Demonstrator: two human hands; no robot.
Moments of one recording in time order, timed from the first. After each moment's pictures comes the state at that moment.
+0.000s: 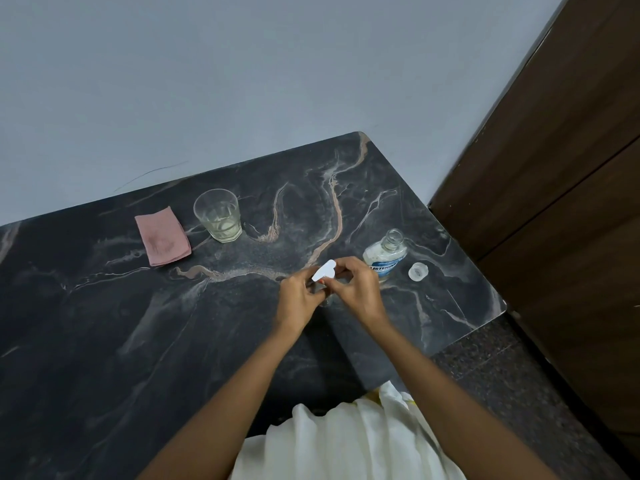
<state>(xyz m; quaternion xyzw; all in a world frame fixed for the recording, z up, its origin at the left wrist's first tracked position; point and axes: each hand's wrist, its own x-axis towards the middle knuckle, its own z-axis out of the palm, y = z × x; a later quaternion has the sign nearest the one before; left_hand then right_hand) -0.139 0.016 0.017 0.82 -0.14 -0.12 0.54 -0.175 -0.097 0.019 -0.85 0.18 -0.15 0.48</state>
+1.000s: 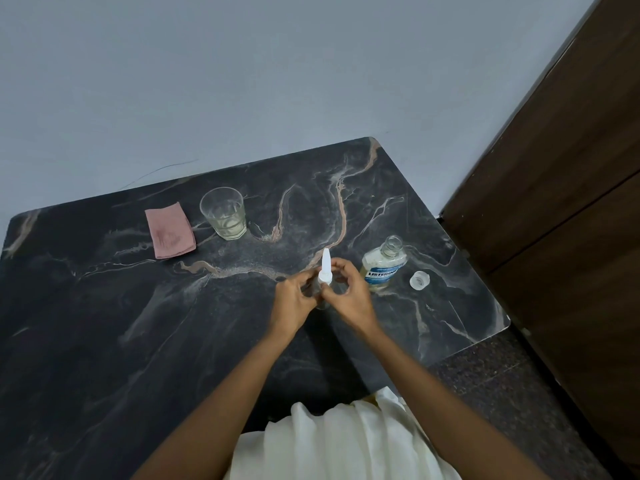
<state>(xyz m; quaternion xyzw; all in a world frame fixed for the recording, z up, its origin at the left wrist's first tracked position) -0.142 0.017 0.012 0.82 -0.13 -0.12 0.54 -0.181 -0.093 0.017 -0.79 0.15 -0.10 0.59</state>
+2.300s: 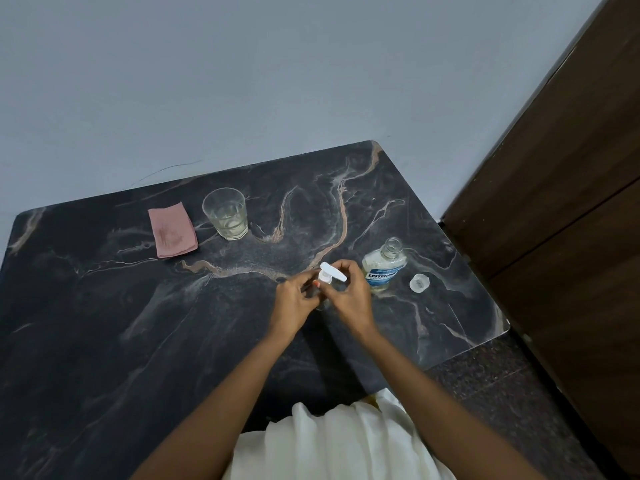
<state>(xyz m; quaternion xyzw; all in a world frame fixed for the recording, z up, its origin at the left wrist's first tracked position) -0.143 0.016 0.009 0.82 -0.12 -0.11 0.55 -0.179 -0.091 0.014 -0.78 0.18 -0.14 0.59</state>
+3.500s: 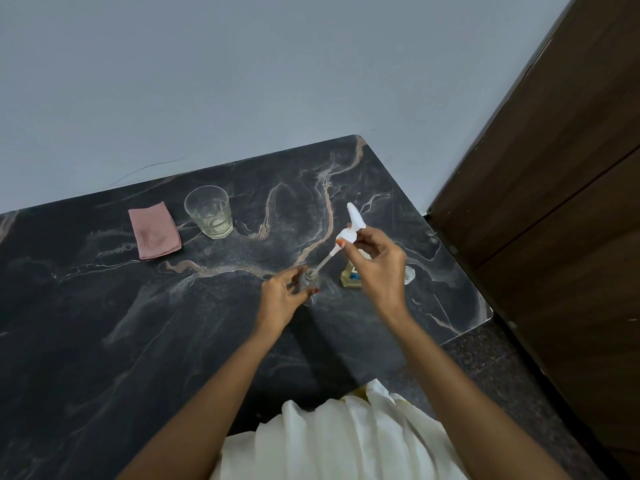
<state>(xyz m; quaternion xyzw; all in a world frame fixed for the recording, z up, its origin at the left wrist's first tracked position) -0.143 0.015 0.005 0.79 -0.10 -0.14 0.59 -0.192 -0.122 0.094 -0.72 0.20 -0.25 0.62</state>
